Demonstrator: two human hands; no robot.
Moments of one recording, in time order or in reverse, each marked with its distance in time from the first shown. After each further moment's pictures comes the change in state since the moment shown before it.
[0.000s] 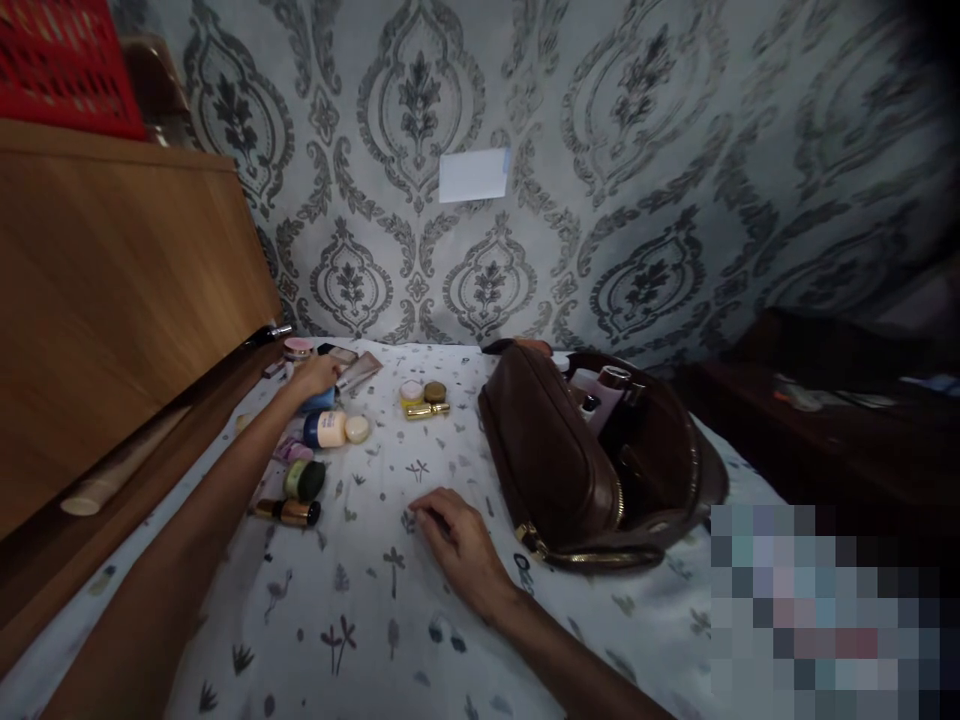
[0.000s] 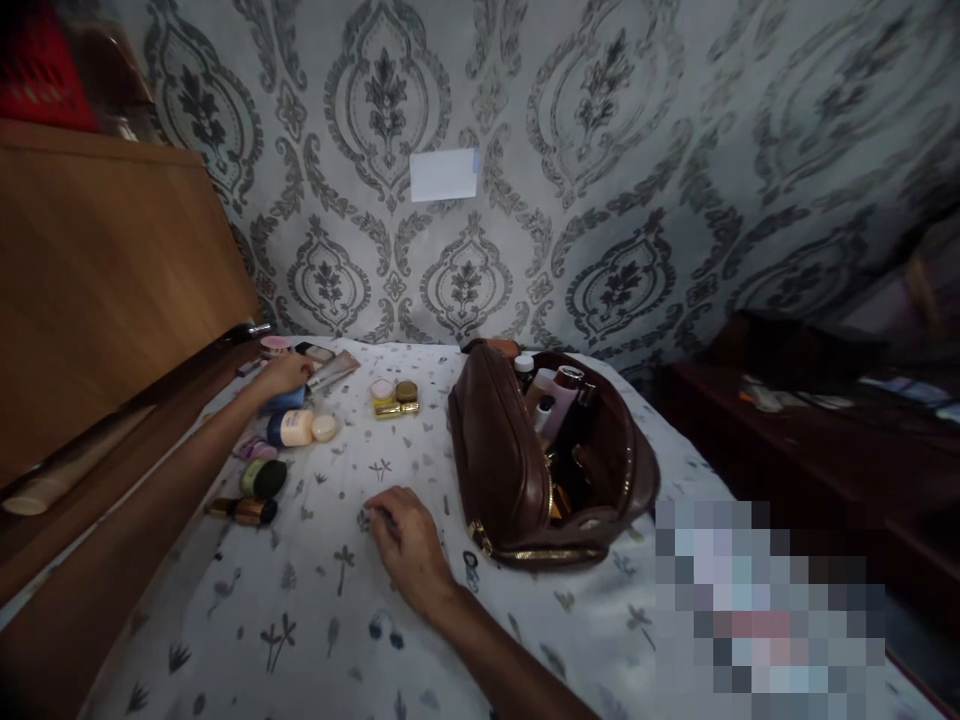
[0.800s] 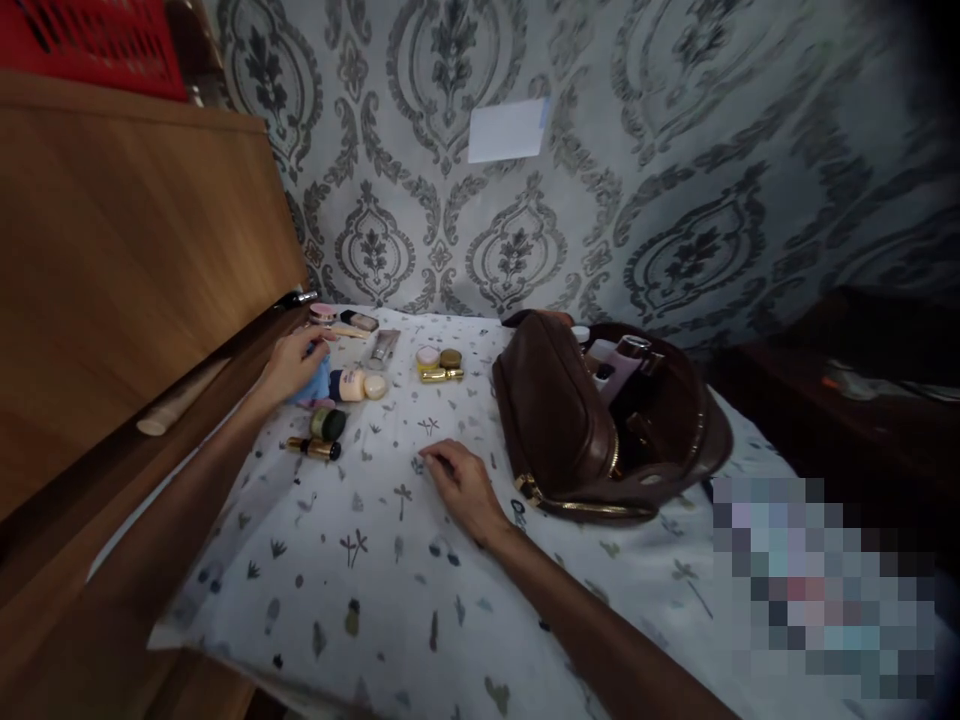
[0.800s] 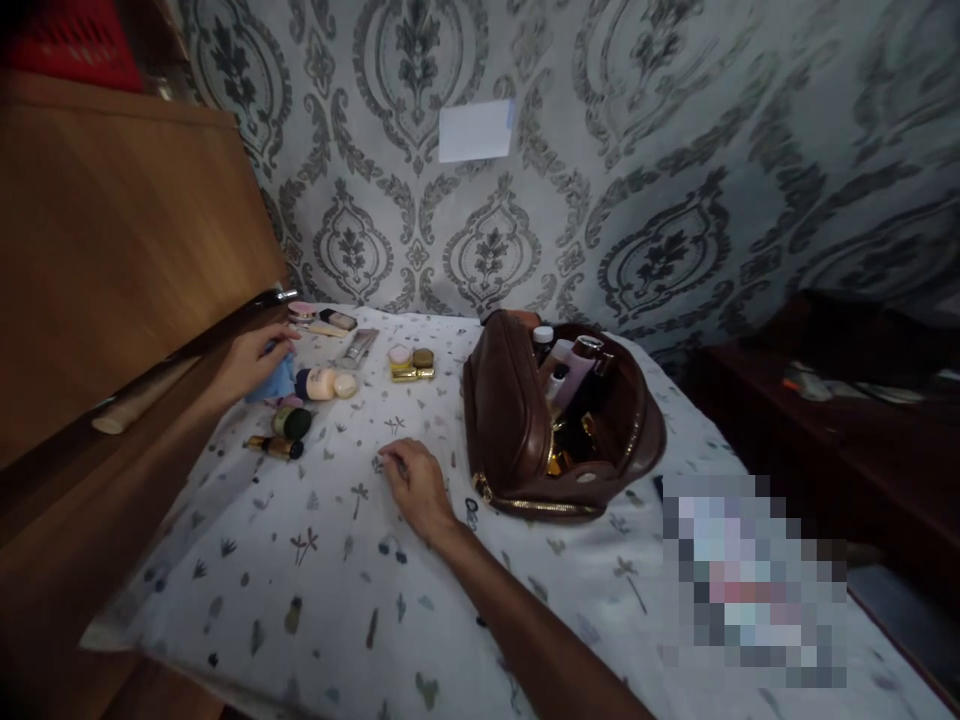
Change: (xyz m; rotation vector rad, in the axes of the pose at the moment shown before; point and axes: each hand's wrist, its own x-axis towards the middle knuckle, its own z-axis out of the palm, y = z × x) left_hand -0.138 0.037 -0.077 -0.126 0.241 0.052; right_hand 0.000 0.003 0.003 0.010 0.011 -0.023
